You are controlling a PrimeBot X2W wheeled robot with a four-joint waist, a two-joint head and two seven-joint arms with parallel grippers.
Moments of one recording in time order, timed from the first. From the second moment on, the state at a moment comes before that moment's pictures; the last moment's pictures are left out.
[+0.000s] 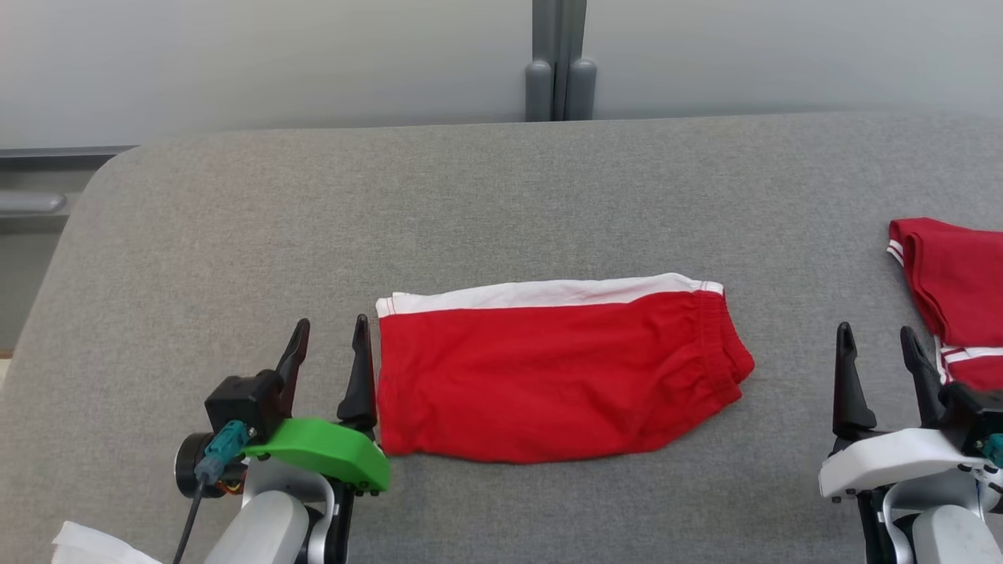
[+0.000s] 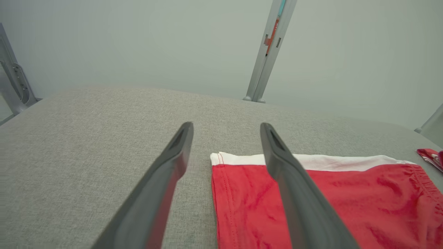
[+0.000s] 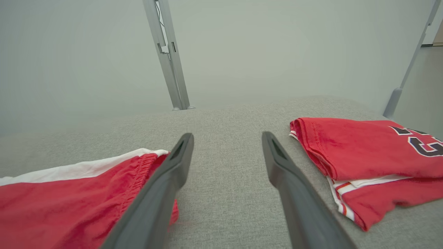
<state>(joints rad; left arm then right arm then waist) -0.26 0.21 -0.48 0.31 -0.61 0.17 -0.26 -0.05 -0.05 -0.18 0.18 0.13 0.13 -0.20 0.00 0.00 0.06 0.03</state>
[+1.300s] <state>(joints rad) -0.26 0.13 -0.44 0.34 -0.55 0.12 -0.26 -0.23 -0.05 -0.13 0.49 0.06 0.13 0.25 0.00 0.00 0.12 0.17</state>
